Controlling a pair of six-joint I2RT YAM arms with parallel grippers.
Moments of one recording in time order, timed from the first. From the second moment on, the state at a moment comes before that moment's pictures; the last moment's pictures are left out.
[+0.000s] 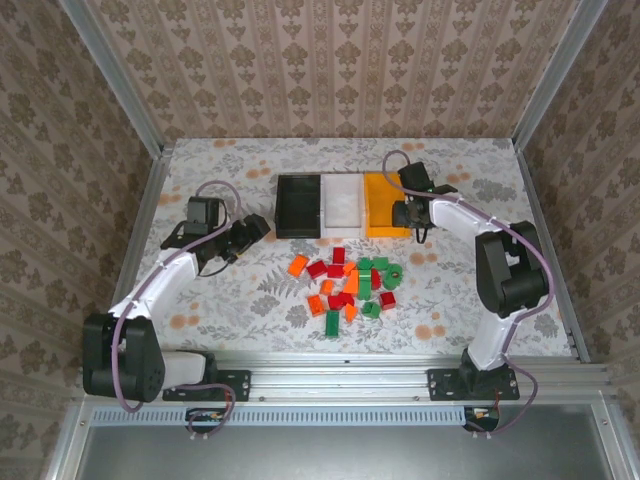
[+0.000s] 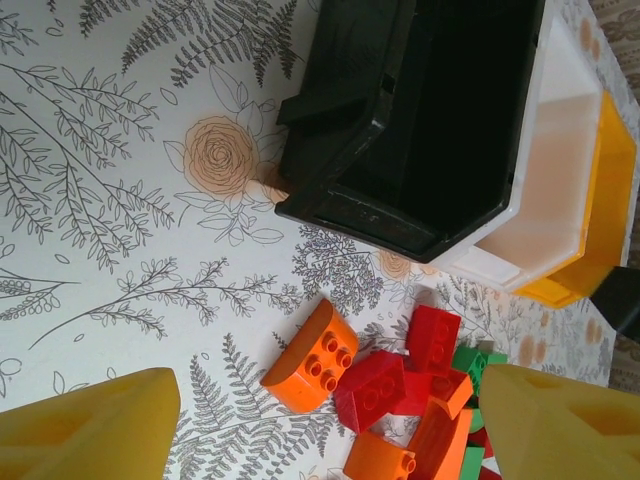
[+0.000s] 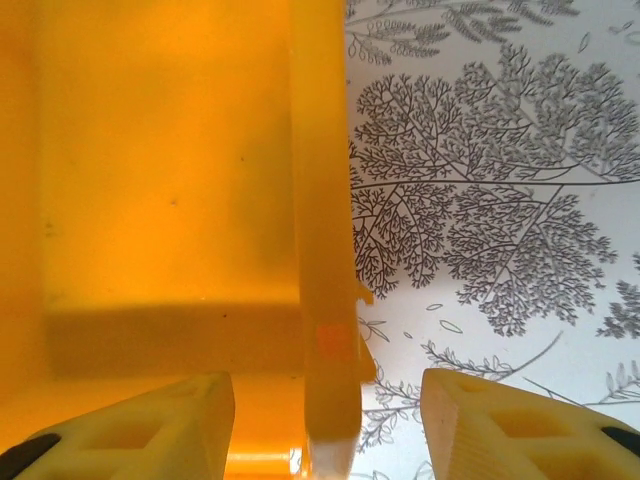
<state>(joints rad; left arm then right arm) -0.20 1.27 0.81 -0.40 0.42 -0.71 0.26 1.80 1.26 -0.55 0.17 0.30</state>
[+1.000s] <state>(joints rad) -0.43 1.34 0.77 -0.33 0.35 -0.71 0.50 1.48 0.84 -0.61 0.09 0.62</state>
